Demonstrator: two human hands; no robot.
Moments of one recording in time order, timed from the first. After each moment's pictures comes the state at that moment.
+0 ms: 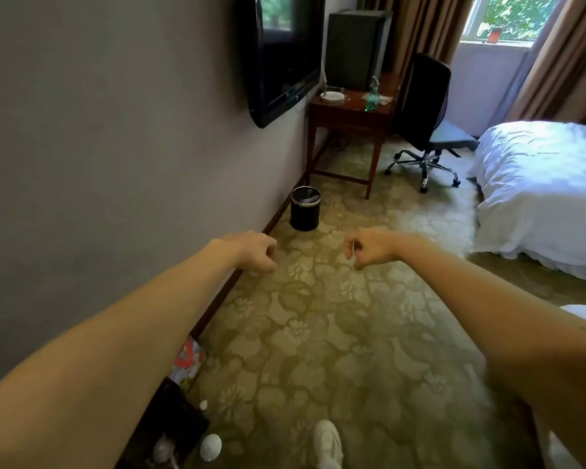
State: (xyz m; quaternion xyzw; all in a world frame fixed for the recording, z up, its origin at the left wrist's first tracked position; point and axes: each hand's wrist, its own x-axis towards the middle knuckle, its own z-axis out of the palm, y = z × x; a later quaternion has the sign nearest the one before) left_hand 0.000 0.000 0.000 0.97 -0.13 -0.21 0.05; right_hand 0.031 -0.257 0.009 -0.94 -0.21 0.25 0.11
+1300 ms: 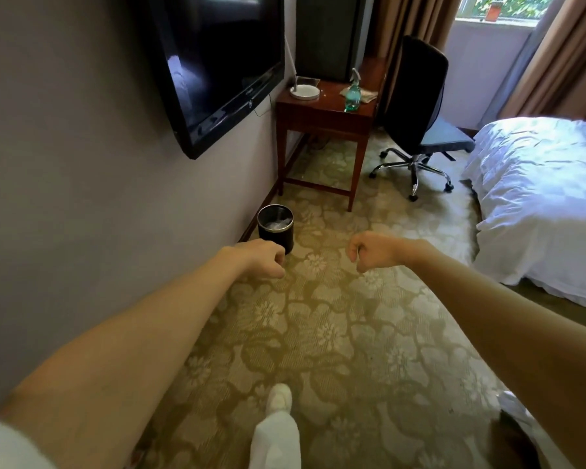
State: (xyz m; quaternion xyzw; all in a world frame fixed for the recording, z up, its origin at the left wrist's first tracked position) left_hand 0.431 -0.118 -0.053 0.95 -0.14 -0.28 0.11; right_hand 0.459 -0.375 -0.050 -0.94 -0.16 0.26 0.13
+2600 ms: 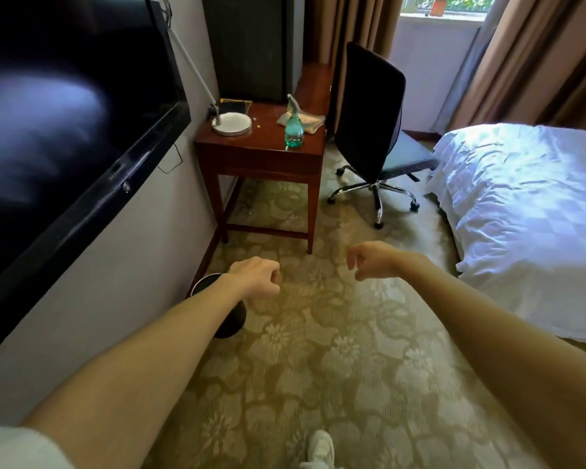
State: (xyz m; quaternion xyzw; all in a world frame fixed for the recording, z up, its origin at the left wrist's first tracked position) left_hand 0.923 -0.276 -0.091 0.95 -0.21 -0.22 0.06; right_hand 0.915 -0.531 -0.067 -0.96 -0.07 0.24 0.12
